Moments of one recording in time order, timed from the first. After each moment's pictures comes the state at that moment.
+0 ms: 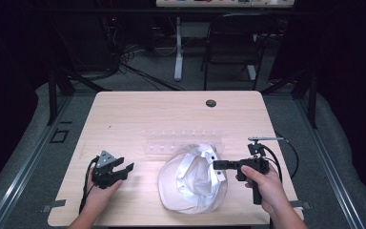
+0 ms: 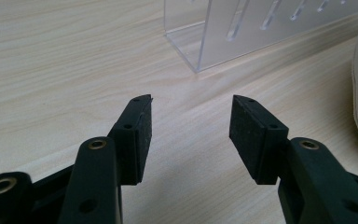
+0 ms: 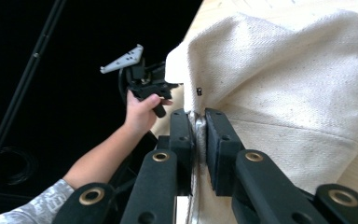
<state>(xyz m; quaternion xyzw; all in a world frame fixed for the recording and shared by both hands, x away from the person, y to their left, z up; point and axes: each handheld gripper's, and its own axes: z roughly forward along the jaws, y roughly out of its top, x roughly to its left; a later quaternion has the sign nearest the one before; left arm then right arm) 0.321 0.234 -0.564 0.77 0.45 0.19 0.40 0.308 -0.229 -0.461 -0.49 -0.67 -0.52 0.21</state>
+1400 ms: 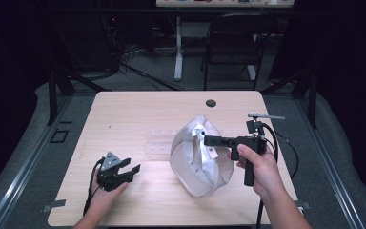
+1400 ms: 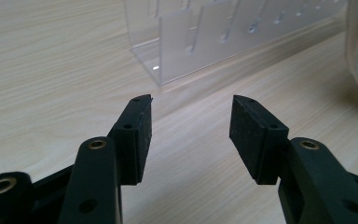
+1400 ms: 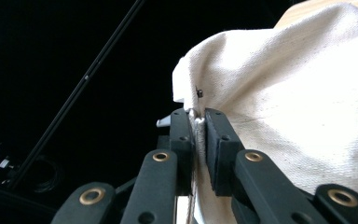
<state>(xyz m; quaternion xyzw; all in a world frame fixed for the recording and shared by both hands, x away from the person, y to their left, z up) 0.311 0.211 -0.556 0.78 0.42 0.18 0.43 0.322 -0.205 -0.392 -0.43 -0.64 -0.60 0.20</state>
